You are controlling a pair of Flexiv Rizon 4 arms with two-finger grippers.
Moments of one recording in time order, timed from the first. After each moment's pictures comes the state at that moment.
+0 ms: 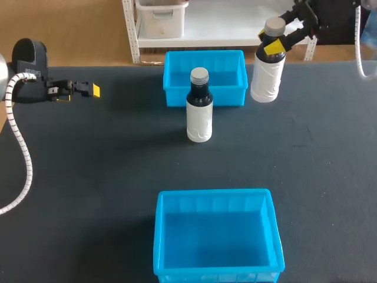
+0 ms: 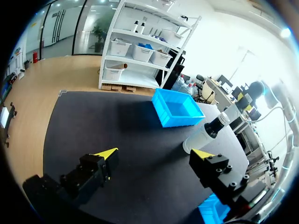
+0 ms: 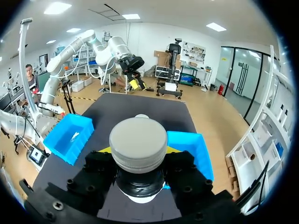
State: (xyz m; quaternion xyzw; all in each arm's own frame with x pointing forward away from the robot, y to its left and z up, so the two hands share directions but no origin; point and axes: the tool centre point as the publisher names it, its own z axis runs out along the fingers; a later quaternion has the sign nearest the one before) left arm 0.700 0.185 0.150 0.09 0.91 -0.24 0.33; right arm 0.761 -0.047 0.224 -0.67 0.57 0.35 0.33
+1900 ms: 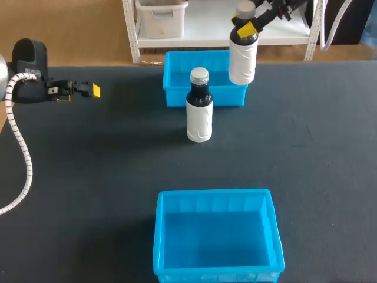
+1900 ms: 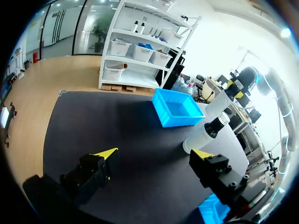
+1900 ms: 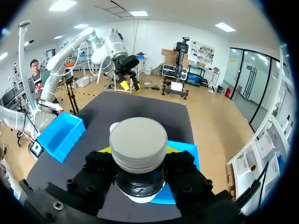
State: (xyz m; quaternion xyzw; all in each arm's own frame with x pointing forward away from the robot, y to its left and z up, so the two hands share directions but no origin) left arm 0.700 0.185 0.150 0.09 0.91 -0.24 0.33; right arm 0.816 0.003 0.229 -0.70 0.54 0.35 0.31
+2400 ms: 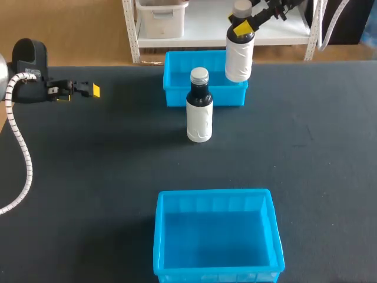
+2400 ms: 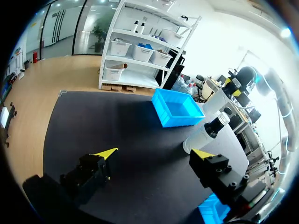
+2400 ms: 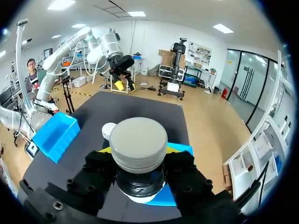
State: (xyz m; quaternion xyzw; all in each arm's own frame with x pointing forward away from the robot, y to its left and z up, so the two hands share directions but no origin) left arm 0.700 0.185 0.150 0.09 0.91 -0.24 0.33; right arm 0.828 0.010 0.228 -0.69 0.55 0.34 0.33
